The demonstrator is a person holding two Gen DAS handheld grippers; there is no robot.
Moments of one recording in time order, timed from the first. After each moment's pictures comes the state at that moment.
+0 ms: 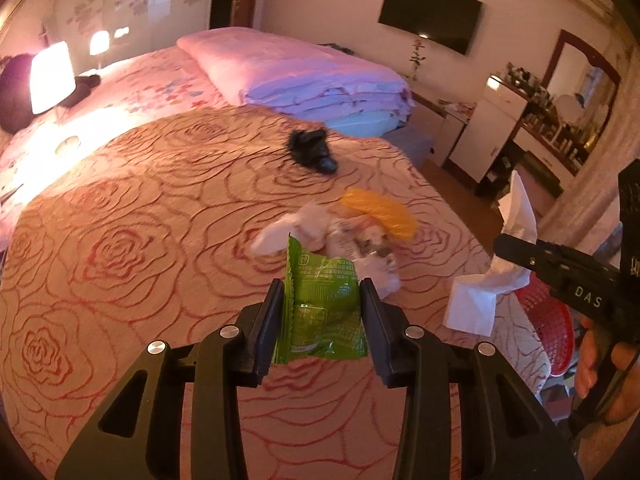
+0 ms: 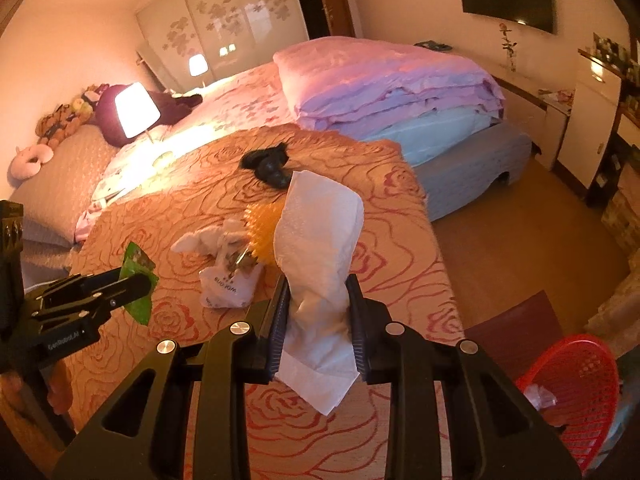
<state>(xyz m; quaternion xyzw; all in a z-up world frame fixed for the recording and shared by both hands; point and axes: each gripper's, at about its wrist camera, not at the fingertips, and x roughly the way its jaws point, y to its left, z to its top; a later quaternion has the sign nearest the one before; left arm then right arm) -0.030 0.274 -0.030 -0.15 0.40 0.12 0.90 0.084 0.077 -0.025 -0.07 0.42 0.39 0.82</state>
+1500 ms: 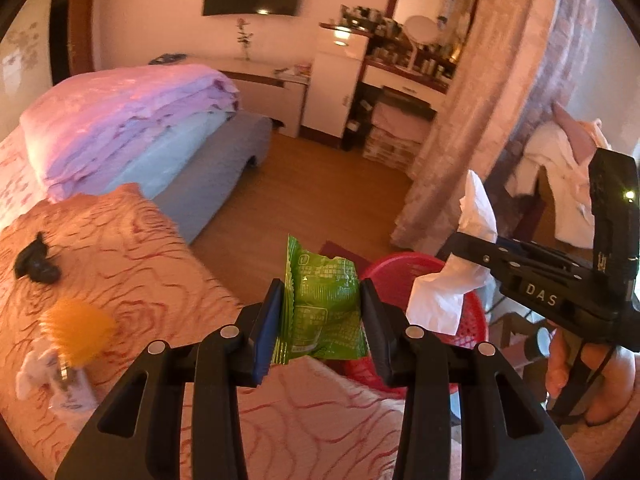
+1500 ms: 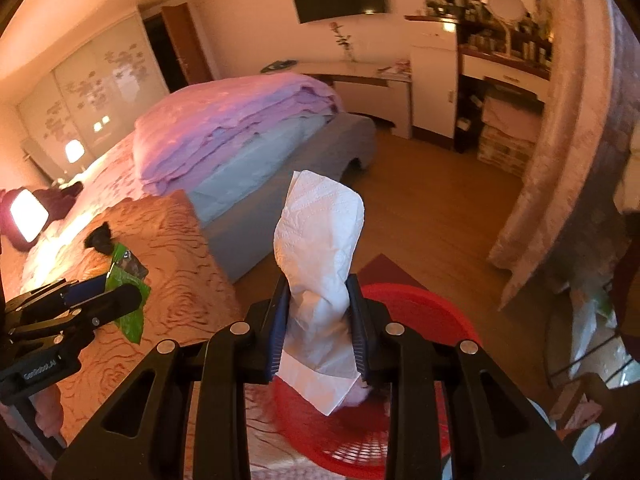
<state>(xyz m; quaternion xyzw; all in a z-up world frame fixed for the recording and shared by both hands) 0.105 0.063 -0.021 -0.04 0.41 -0.13 0.90 0.128 -0.132 -0.024 0.03 0.41 0.16 0.90</state>
